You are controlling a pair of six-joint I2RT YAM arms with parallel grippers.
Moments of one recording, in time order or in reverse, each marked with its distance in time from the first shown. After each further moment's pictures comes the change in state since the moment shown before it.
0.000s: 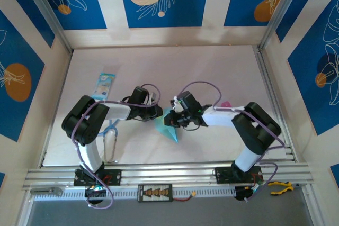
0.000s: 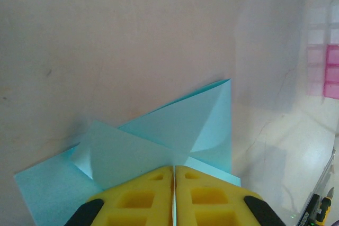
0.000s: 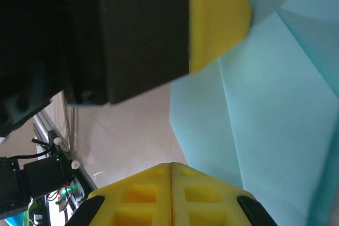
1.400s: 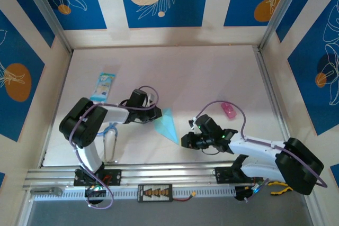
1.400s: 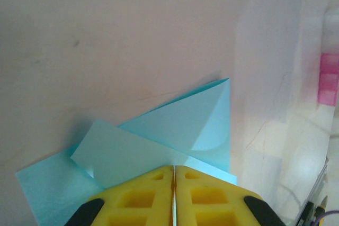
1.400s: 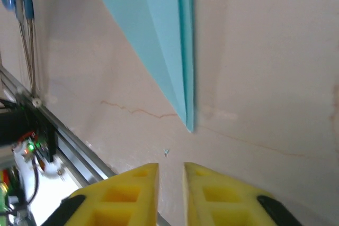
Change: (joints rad) left arm 0.000 -0.049 -0.087 0.088 -0.030 -0.068; right arm 0.078 -0.586 -0.447 -0.121 0.147 0.117
